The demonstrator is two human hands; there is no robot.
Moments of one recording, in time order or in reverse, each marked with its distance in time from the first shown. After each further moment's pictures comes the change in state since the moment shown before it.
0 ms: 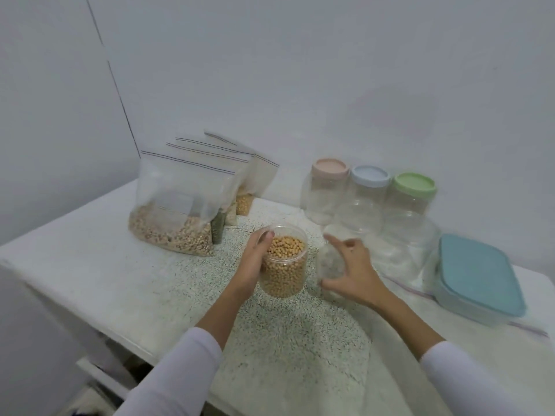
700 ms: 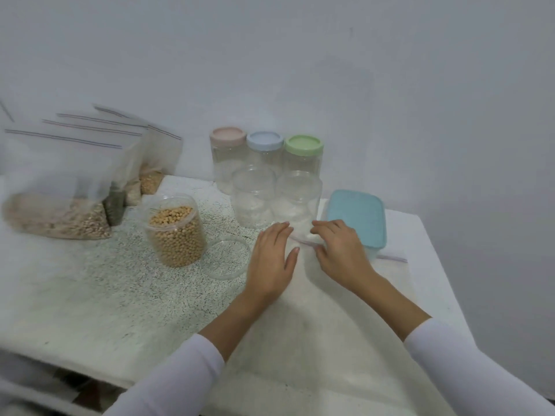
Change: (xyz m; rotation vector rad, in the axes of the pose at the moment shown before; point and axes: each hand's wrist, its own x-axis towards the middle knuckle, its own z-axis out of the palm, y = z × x) left_hand -0.074 -0.051 0.211 0.815 -0.072 0.740; right_hand -0.101 0.123 -0.082 -0.460 0.406 -0.201
